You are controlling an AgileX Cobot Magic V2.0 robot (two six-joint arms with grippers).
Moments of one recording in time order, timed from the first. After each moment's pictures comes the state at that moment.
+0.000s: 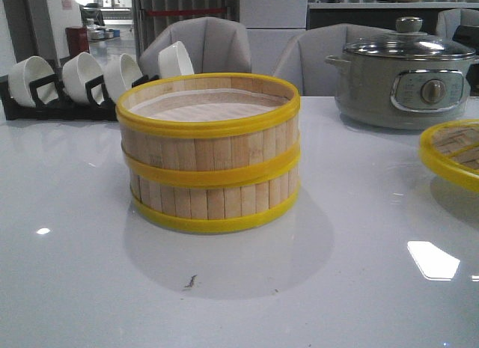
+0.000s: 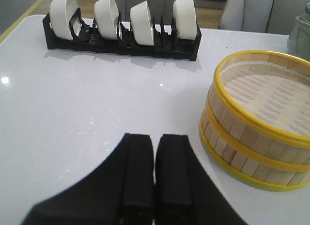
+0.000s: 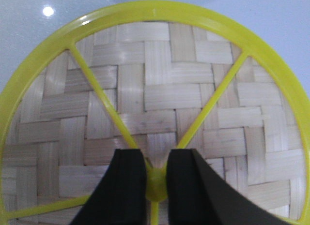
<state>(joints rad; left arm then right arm) -0.20 0.55 -0.44 0.10 0.28 -0.25 -0.13 1.79 -1.32 -0.09 0.62 0.10</state>
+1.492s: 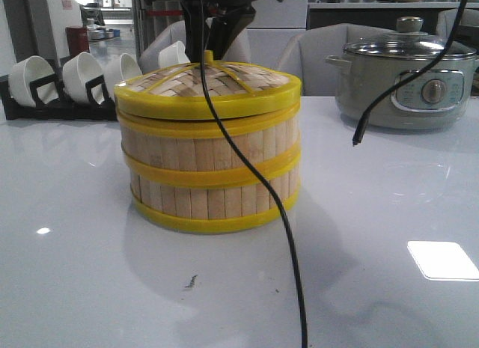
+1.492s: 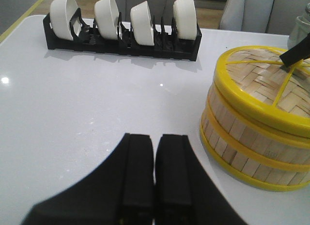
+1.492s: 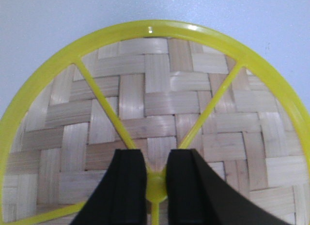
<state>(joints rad) -0.20 0.55 -0.44 0.10 0.28 -0.25 0.59 2.21 -2.31 -0.03 1.12 0.10</state>
